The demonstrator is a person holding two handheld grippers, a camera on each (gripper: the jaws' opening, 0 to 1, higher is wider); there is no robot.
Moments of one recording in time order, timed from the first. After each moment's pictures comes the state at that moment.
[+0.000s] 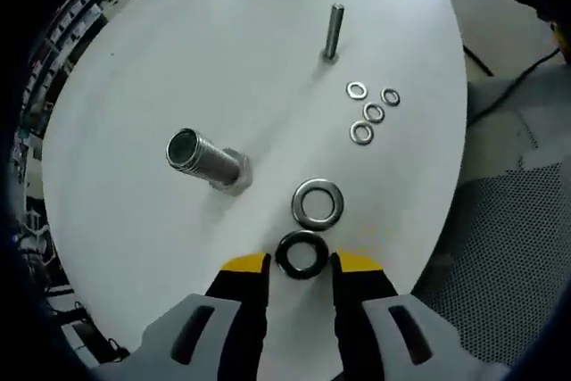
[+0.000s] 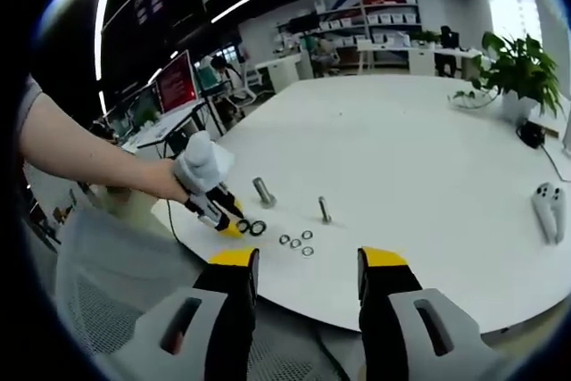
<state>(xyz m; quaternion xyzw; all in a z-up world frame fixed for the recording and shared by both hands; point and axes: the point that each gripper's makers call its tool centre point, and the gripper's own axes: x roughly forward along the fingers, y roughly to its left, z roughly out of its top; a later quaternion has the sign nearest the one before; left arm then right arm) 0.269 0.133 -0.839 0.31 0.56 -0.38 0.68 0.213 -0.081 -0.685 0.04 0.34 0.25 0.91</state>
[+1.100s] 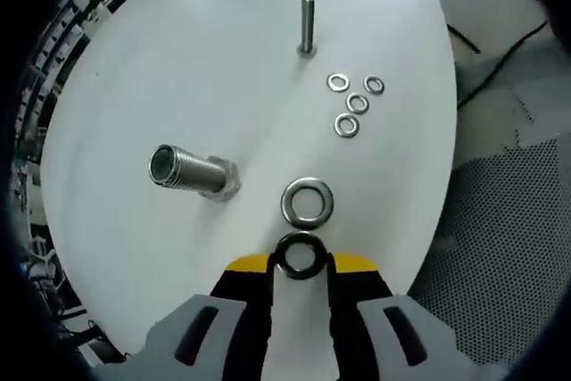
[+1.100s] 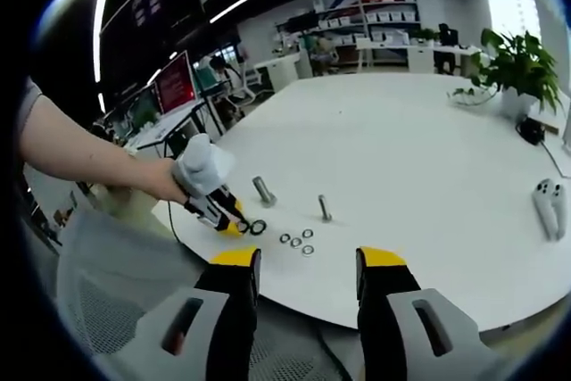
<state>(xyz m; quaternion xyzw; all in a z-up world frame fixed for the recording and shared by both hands) 0.264 0.130 -0.838 0.34 0.55 -0.39 0.66 0.213 -0.082 -0.685 0.04 0.34 0.24 0.91</state>
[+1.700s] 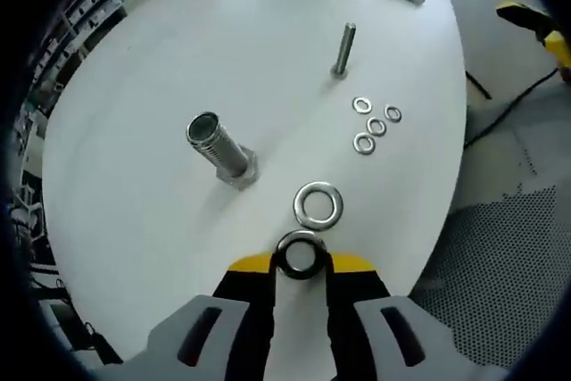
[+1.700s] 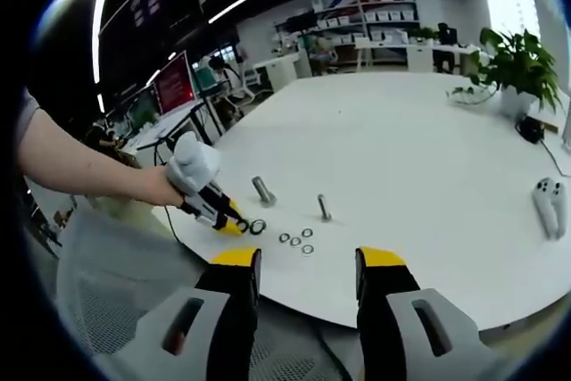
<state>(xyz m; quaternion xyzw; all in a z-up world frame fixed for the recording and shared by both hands) 0.265 0.135 -0.837 0.25 0.54 -0.36 0.72 0.213 -0.082 -0.686 0.04 0.34 0.24 0.91</state>
